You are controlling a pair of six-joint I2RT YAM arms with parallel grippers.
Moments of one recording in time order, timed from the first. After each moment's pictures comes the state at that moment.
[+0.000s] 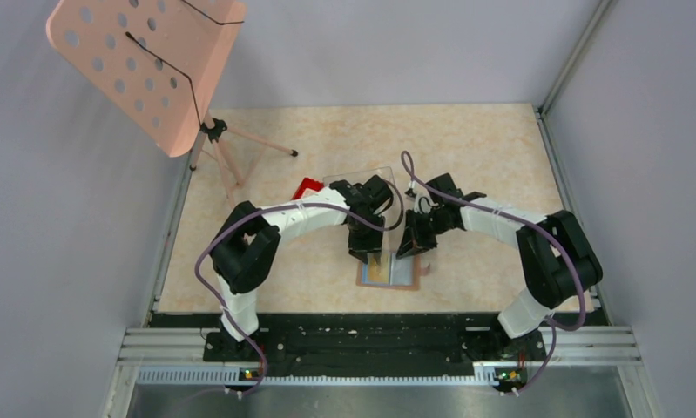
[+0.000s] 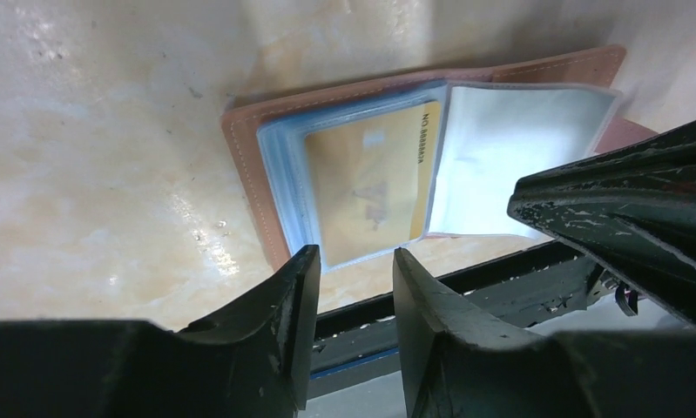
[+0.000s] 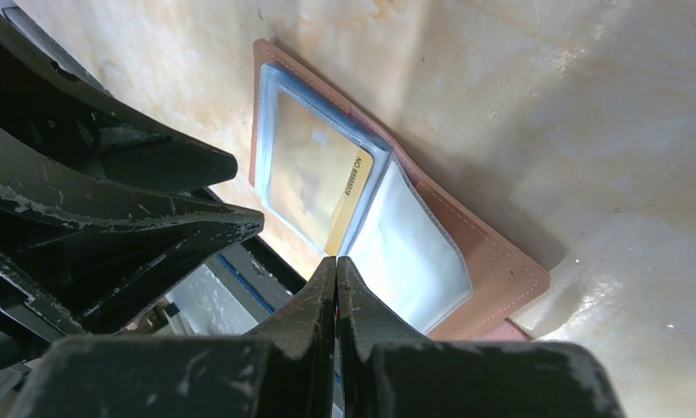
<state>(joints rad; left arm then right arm) -0.83 1.88 1.36 -0.81 0.19 -0.74 0.44 1.61 0.87 -0.43 -0.65 0.40</state>
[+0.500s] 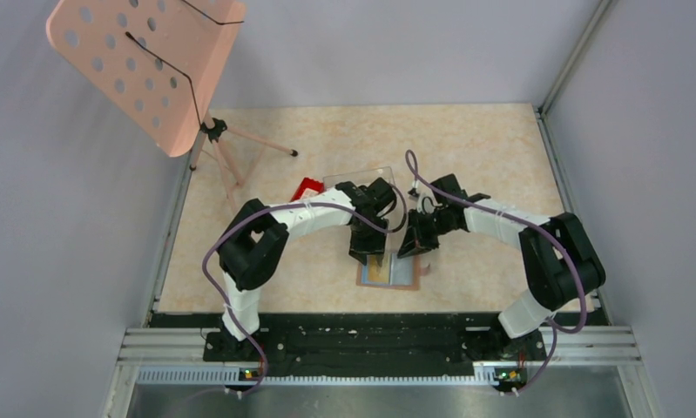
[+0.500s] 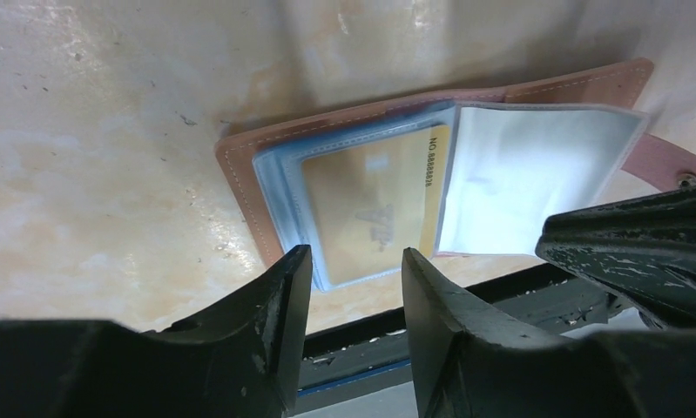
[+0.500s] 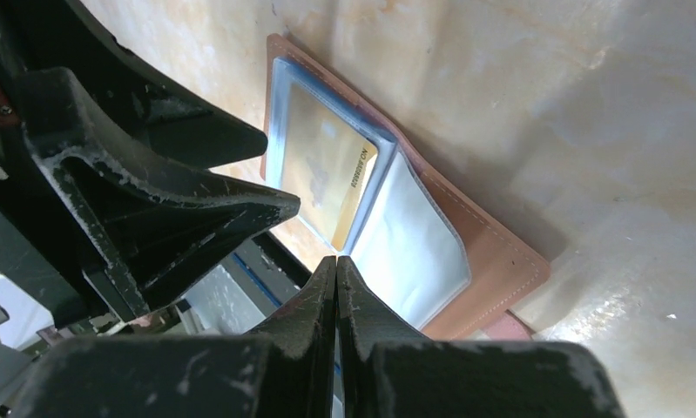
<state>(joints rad) -0.85 1.94 1.42 -0.84 0.17 -0.71 0.41 1.59 0.86 -0.42 -0.69 0.40</state>
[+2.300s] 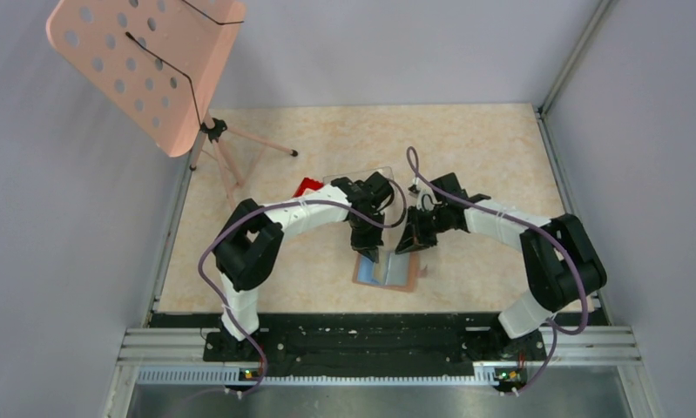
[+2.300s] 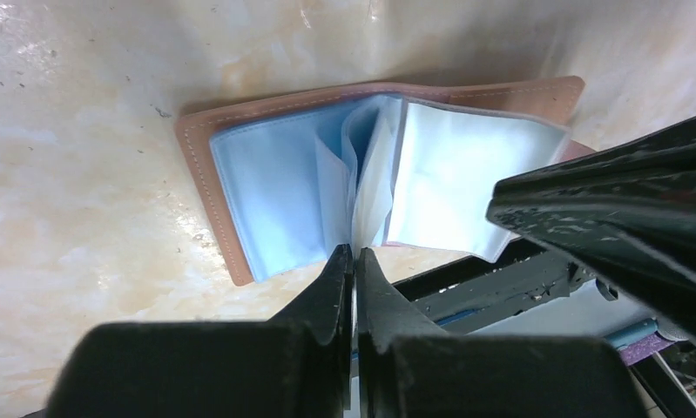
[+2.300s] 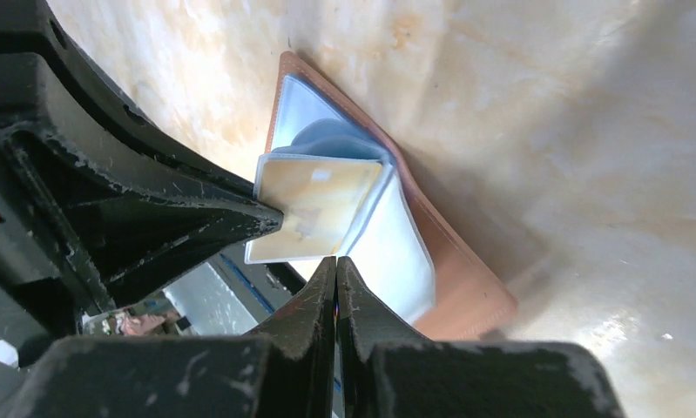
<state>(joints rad) -0.82 1.93 1.42 -0.82 0.24 -0.71 0.43 1.59 0.84 -0.35 -0.68 0.44</state>
